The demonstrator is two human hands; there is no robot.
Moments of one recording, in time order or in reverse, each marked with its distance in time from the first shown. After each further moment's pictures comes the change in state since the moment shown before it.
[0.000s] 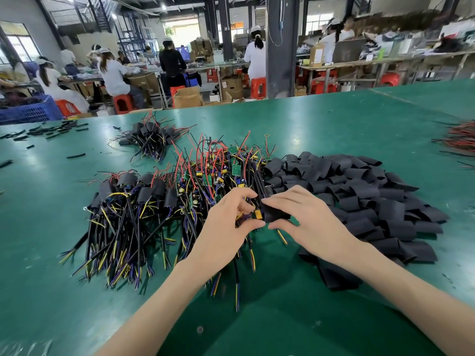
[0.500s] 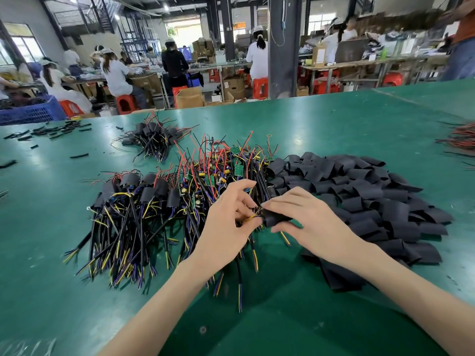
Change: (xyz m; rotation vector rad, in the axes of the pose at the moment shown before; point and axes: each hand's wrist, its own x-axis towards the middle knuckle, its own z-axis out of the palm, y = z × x) left_hand 0.002 0.004 -0.001 -0.158 0.021 -0.020; right_hand 0.001 -0.002 -0.003 -0.002 -0.071 -0.053
